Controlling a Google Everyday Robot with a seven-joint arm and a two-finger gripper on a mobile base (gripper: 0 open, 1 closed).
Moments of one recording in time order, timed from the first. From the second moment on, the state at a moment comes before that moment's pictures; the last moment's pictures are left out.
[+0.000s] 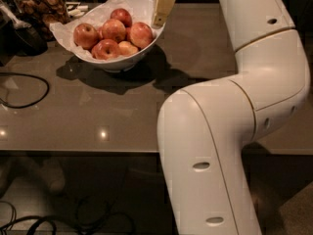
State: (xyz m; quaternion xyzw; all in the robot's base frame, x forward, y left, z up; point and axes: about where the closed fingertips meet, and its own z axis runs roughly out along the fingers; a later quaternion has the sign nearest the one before) arm 0.731 -0.006 1.009 -0.73 0.63 -0.01 0.27
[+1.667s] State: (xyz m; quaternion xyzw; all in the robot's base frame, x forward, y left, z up) arm 0.744 0.003 0.960 -0.74 0.63 0.01 0.23
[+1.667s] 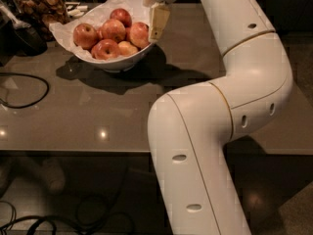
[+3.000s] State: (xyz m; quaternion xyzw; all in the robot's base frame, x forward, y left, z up) arm 0.742 0.018 0.969 -0.77 0.60 -0.02 0.21
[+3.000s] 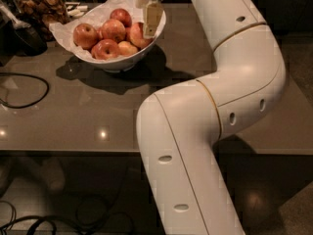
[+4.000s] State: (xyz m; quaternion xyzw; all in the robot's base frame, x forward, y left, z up) arm 0.740 0.028 0.976 -0.78 0.59 -0.04 0.20
